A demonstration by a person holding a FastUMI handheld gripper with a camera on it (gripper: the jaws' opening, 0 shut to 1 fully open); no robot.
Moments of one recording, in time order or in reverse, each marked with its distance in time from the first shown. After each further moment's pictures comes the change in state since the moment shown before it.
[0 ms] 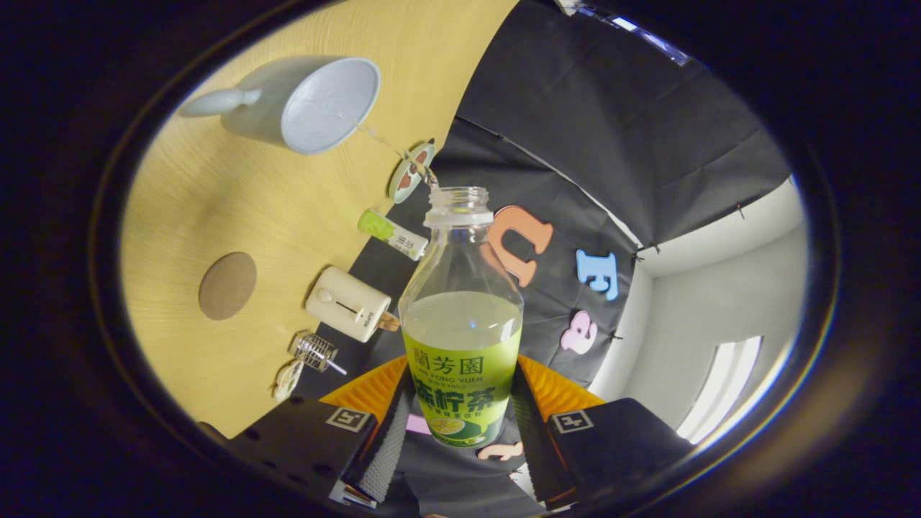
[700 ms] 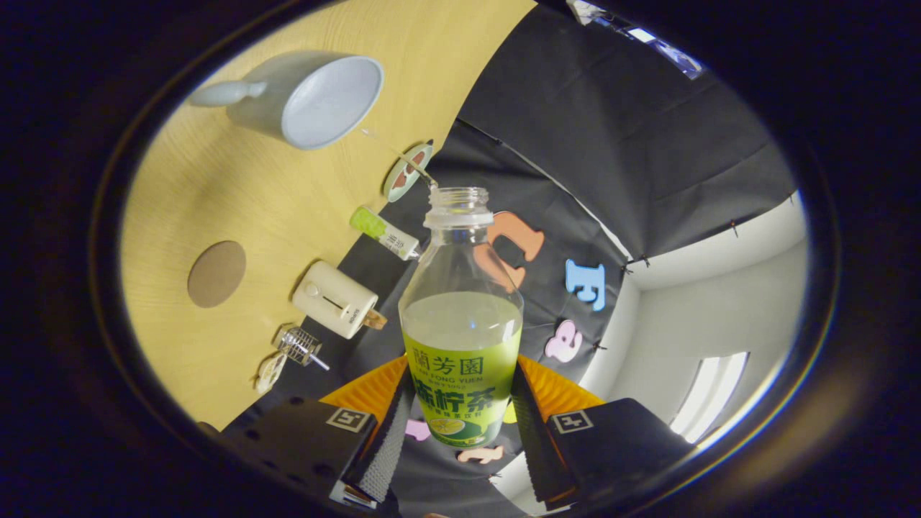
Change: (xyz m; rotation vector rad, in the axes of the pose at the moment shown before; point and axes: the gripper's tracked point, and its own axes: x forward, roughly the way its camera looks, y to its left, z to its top) arm -0.002 -0.015 0.003 -0.055 -0.015 -0.047
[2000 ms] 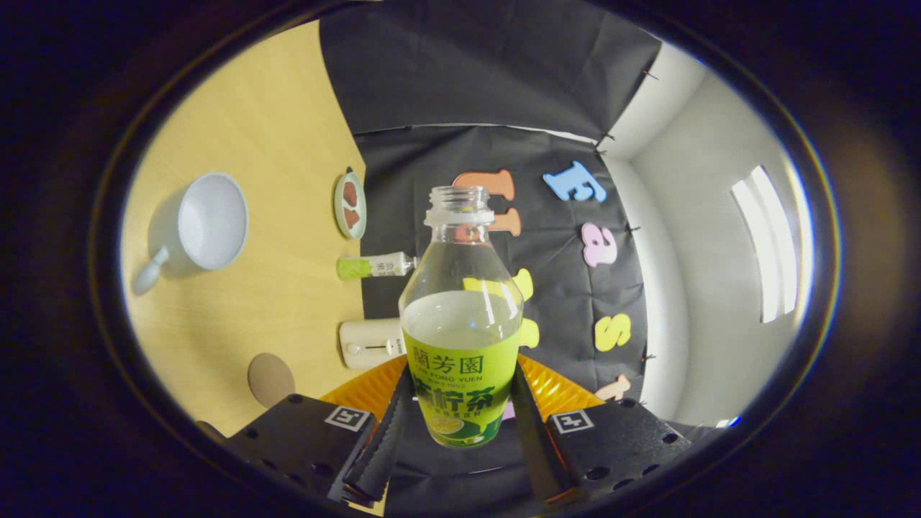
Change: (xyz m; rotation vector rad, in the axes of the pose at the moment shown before) arm -0.010 0.020 -0.020 0.743 0.122 0.161
